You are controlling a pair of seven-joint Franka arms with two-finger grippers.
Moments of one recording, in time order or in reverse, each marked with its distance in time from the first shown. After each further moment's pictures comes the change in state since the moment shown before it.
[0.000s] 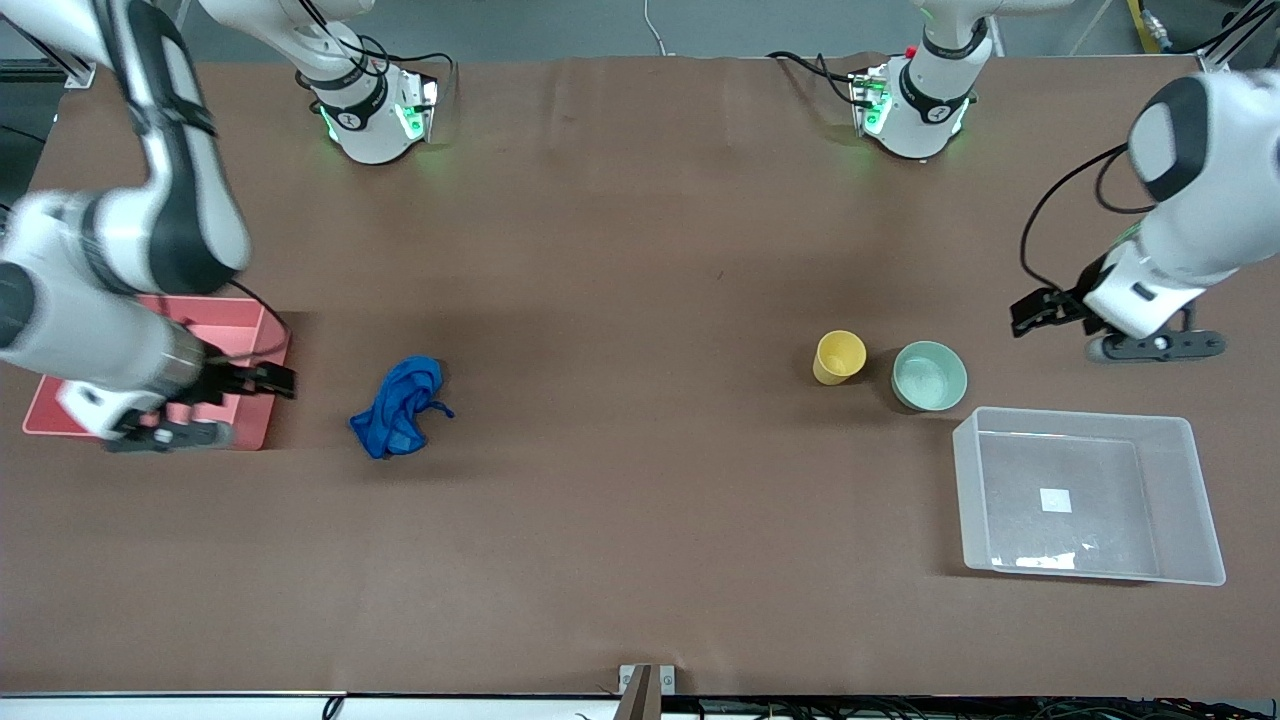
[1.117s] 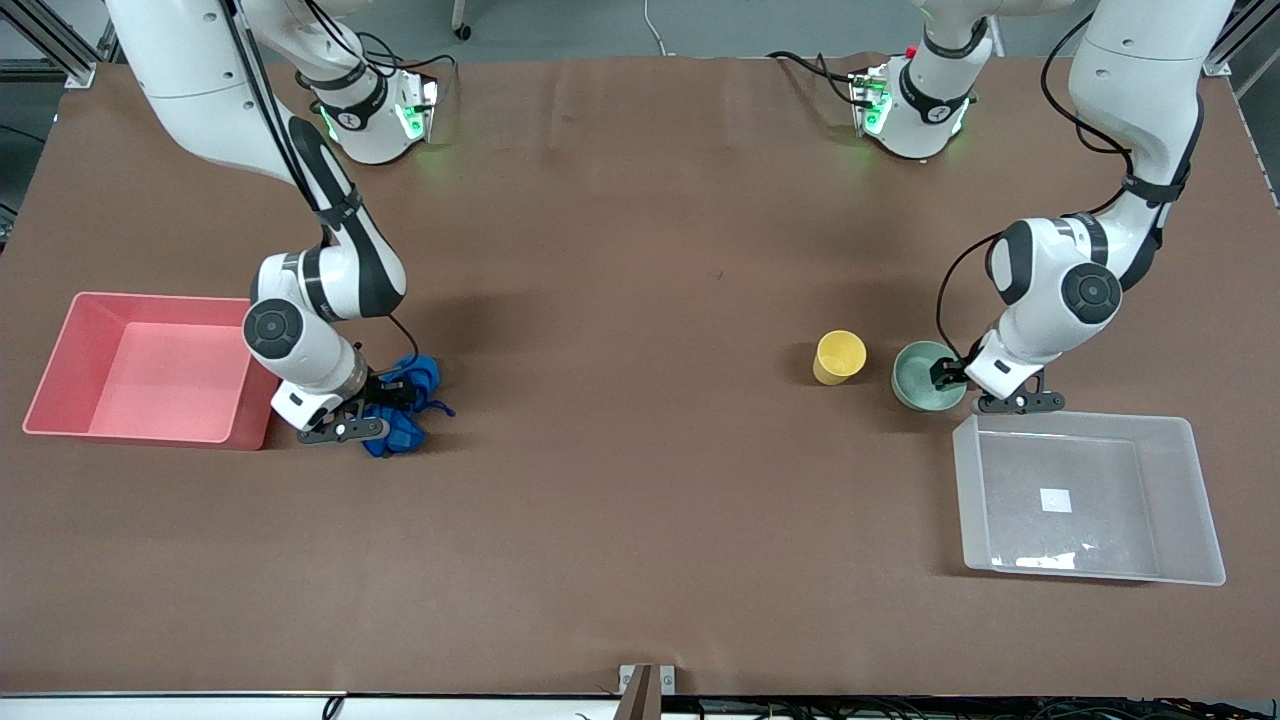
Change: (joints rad) left arm -0.001 0.386 -0.002 -0.137 0.000 0.529 -0.004; right arm 0.115 0.156 -0.009 -0.301 0.000 0.525 0.097
